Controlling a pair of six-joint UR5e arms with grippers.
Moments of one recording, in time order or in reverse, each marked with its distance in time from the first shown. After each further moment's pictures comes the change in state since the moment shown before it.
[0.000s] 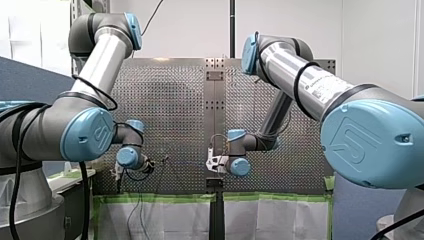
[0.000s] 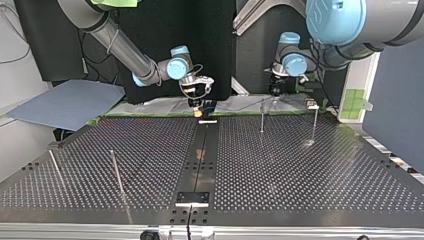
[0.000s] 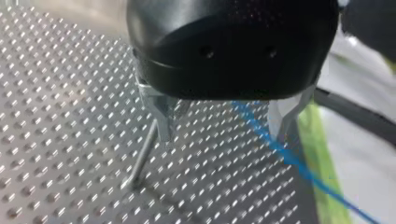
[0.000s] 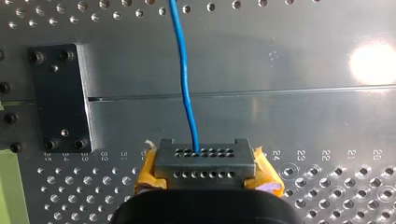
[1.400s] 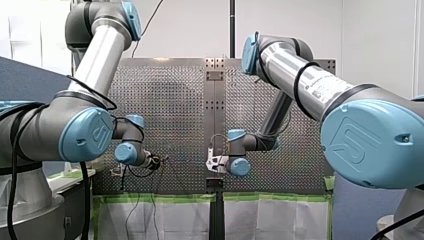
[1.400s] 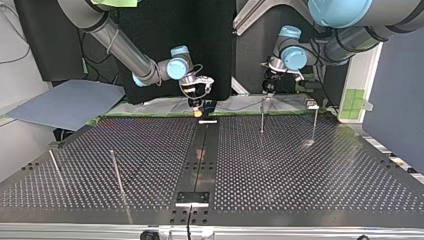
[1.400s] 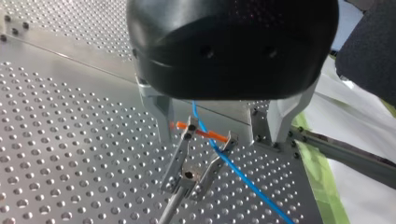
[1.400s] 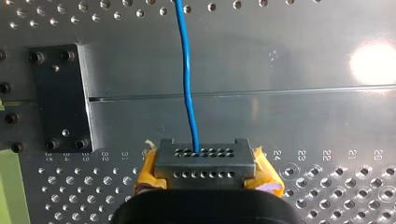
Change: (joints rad) left arm -0.028 0.079 -0.060 0.008 0.083 0.008; right arm 0.000 0.000 0.000 0.001 -0.001 0.001
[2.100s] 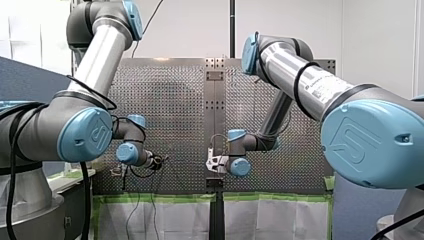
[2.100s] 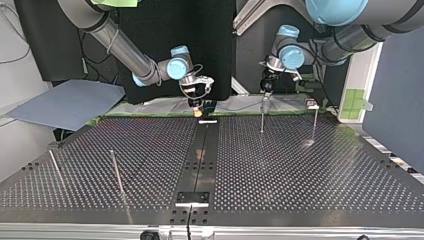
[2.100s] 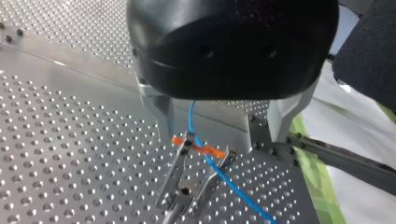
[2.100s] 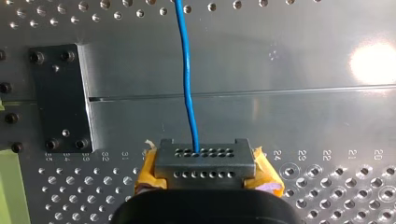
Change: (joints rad) left arm -0.021 0.000 0.000 0.002 -0.005 0.005; right arm 0.000 0.000 0.000 -0.001 0.000 0.000
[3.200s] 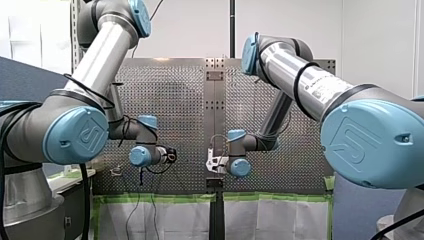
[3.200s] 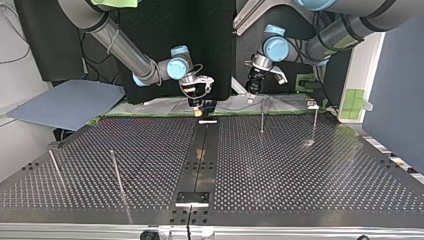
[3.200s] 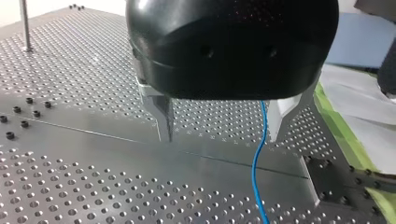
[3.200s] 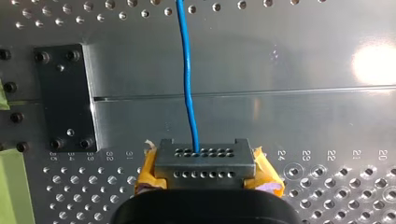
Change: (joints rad) left arm -0.145 -0.003 0.008 0.184 -0.067 -0.031; right arm 0.000 0.002 0.000 0.003 -0.002 0.000
